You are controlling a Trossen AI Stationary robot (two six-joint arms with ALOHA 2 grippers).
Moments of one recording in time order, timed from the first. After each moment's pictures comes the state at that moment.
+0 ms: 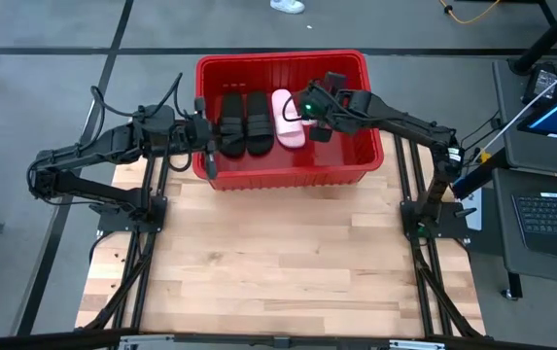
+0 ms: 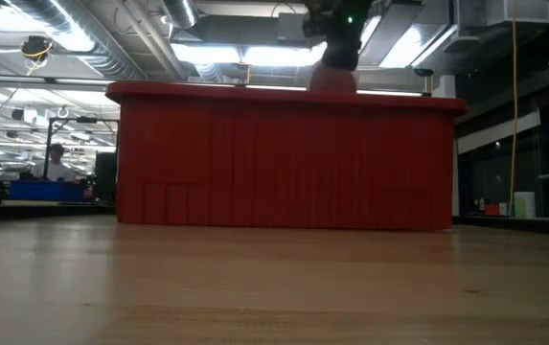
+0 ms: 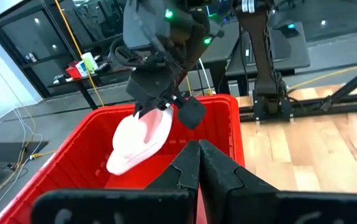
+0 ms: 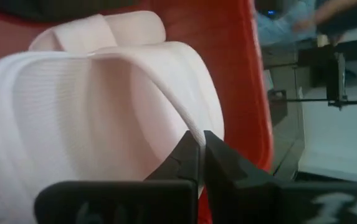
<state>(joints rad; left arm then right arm) 0.20 1.01 1.23 -0.39 -0.14 0.27 -0.35 1.81 1.94 -1.10 0.74 -0.43</state>
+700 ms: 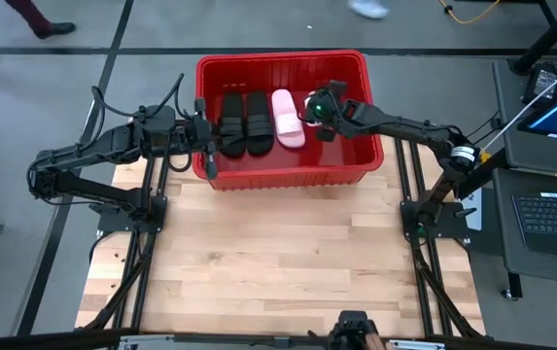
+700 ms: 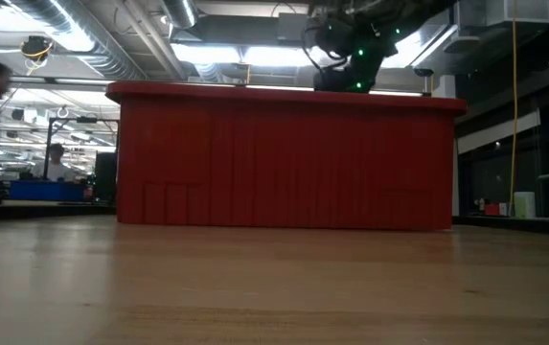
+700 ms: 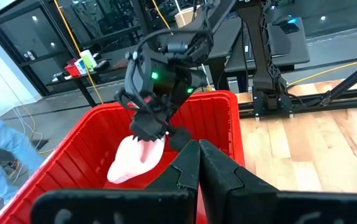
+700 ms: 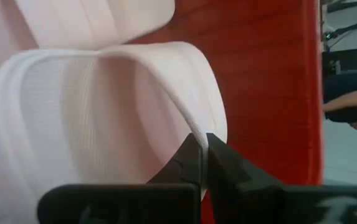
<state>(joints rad) 0.20 1.01 1.23 -0.41 -0.14 0.28 -0.52 1.71 1.40 -0.50 0.66 -0.69</state>
